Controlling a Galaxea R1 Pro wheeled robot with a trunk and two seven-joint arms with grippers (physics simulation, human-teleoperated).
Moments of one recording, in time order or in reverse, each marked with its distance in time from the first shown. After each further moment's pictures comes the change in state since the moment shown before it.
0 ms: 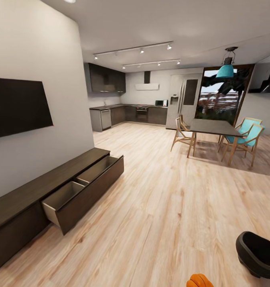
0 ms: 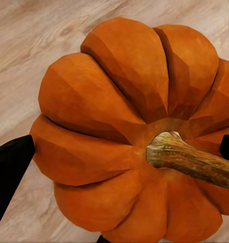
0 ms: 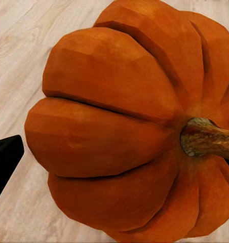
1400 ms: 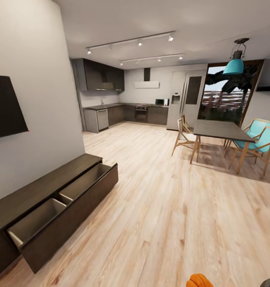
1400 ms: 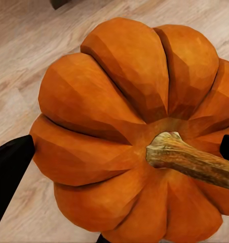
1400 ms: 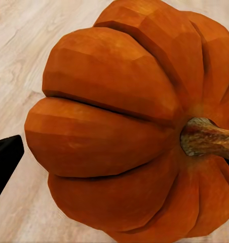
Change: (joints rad) left arm 0.000 0.000 0.000 0.000 0.000 0.001 -0.002; right arm 0.000 0.000 0.002 0.001 0.001 0.000 0.002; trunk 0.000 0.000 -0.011
